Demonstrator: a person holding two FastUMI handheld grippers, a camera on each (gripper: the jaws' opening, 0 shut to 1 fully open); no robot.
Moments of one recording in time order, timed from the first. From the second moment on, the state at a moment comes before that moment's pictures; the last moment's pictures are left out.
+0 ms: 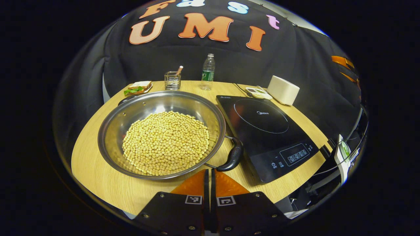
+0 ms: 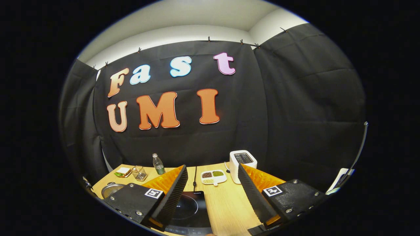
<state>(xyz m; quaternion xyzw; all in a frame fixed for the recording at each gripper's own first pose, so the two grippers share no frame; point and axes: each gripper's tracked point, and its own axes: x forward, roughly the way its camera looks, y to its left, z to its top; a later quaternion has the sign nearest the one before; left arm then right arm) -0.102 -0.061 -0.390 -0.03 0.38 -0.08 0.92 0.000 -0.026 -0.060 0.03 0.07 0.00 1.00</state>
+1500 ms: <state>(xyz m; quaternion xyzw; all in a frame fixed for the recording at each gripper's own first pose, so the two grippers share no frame) -0.014 -0.112 -0.396 -0.07 0.38 -0.12 0.92 -0.001 -0.045 -0.054 -0.02 0.05 -0.01 1.00</state>
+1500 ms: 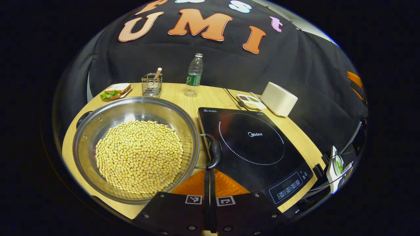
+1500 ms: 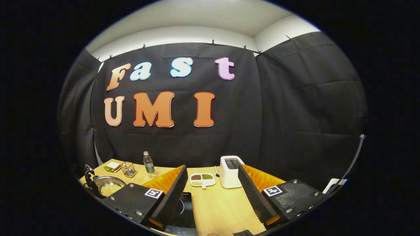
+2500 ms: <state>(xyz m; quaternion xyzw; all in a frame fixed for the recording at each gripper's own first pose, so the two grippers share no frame) 0.014 -0.127 -0.388 -0.07 0.36 -0.15 0.92 0.009 -0.025 -0.083 -0.02 0.07 -0.03 1.00</state>
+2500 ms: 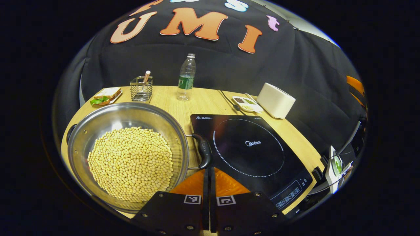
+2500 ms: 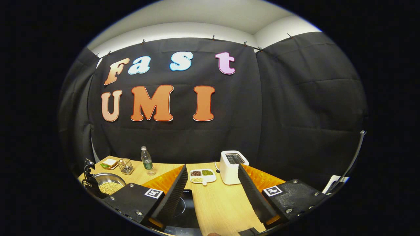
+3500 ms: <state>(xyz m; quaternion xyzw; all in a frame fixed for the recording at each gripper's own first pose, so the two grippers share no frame) 0.019 0.138 -0.274 -0.03 0.20 0.01 0.98 0.010 0.214 -0.219 0.02 0.18 0.09 0.98</state>
